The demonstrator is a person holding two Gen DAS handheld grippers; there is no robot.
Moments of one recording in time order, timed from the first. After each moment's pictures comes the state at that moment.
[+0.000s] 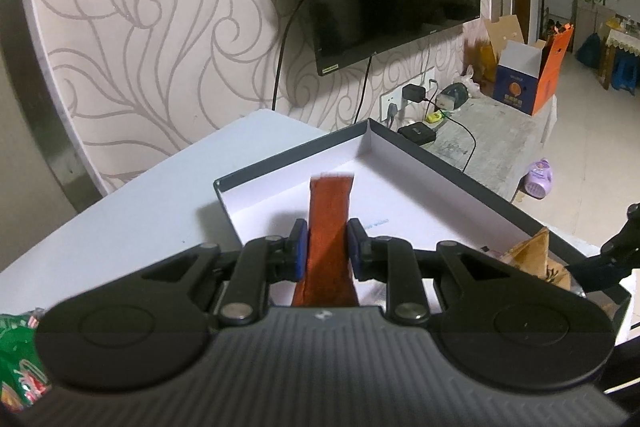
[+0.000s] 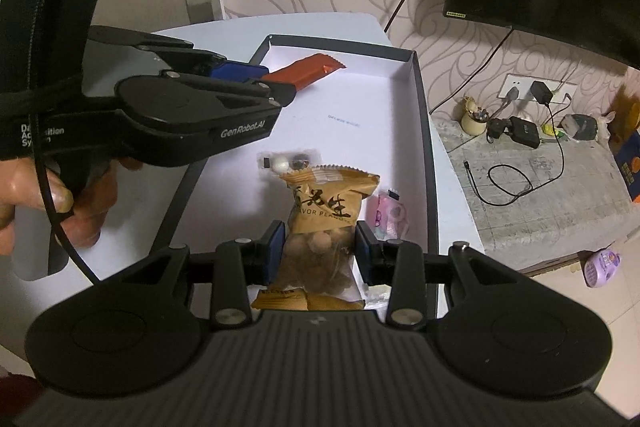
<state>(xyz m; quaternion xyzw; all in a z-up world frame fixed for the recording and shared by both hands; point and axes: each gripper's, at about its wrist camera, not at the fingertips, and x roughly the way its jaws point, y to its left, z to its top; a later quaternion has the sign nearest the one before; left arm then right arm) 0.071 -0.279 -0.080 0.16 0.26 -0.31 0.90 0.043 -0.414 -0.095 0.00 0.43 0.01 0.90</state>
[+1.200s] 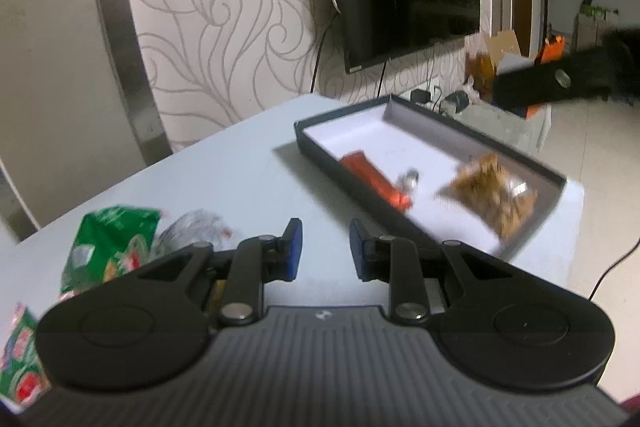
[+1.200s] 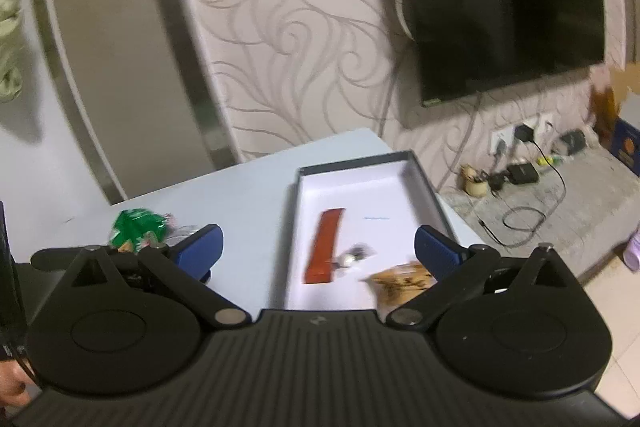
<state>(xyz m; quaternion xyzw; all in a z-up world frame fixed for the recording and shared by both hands) -0.027 -0.142 -0.062 0.15 0.24 -0.30 0.91 -0.042 -0.370 -0.027 0.12 0.25 -0.03 0.96</state>
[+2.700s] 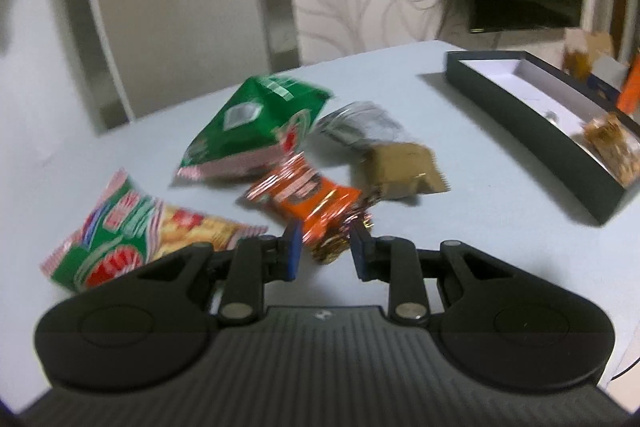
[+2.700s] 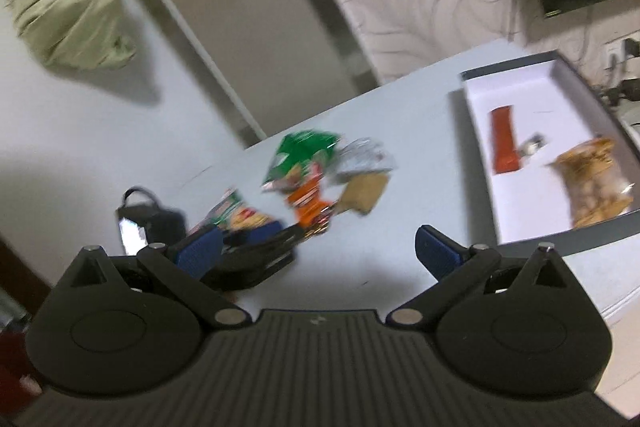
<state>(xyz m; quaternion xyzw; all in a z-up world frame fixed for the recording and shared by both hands) -0.009 -0.040 -0.096 0.12 0.30 -0.17 0.93 -0.078 -0.271 -0.027 0.22 0.31 0.14 0.91</state>
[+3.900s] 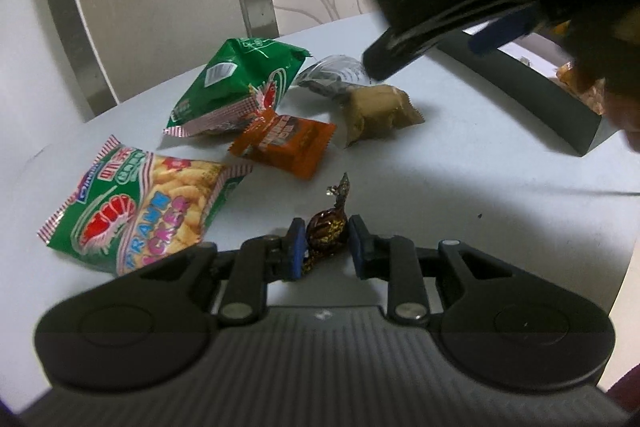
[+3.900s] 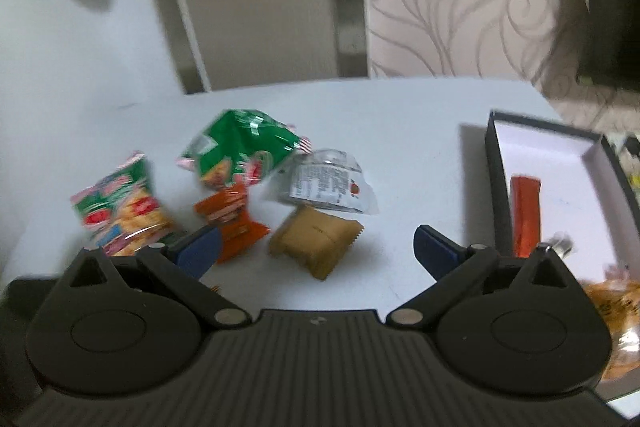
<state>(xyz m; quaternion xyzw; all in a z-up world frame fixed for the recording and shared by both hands) -0.032 -0.029 -0.113 0.14 0.33 -0.19 0.92 0.080 -0.217 -0.072 0.04 0.37 0.08 0.93</state>
